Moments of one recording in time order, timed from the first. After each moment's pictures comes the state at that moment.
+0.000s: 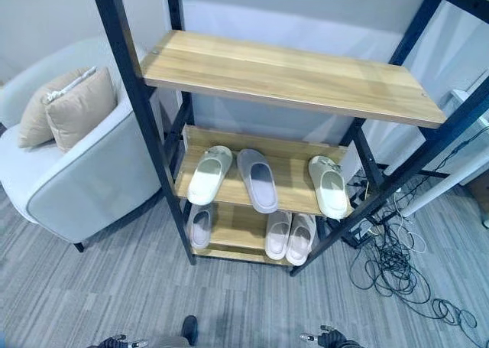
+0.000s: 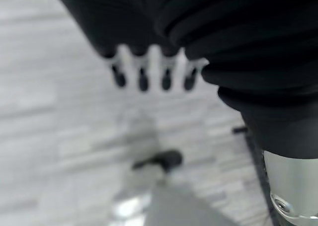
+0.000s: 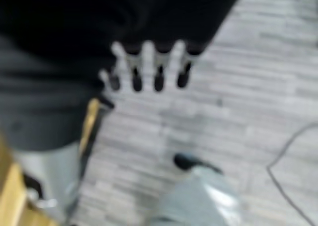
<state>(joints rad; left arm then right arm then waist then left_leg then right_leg) -0.04 0.34 -0.19 1.40 0.01 -0.06 0.00 0.00 -0.32 0.17 1.26 0.13 -0.01 0.08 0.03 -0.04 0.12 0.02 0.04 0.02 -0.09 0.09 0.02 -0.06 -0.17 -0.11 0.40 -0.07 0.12</state>
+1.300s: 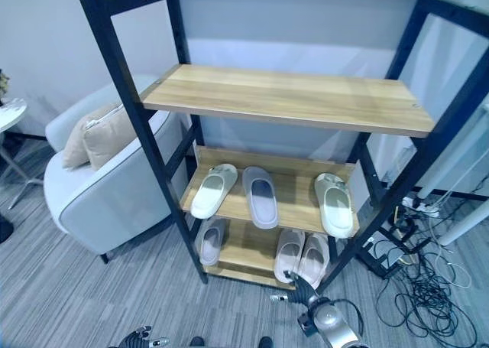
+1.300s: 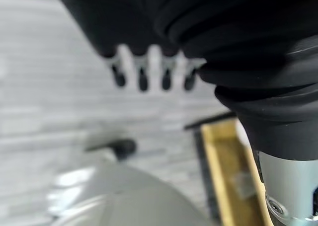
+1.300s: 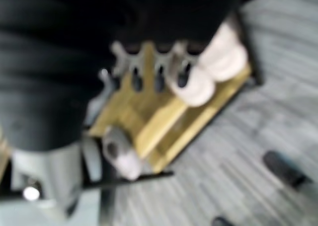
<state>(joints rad) 0.07 0.27 -0.28 1.16 -0.05 -0.10 0.00 -0.06 -0.38 0.45 0.69 0.05 -0.06 0.07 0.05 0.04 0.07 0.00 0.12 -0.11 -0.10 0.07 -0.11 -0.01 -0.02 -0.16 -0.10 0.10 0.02</state>
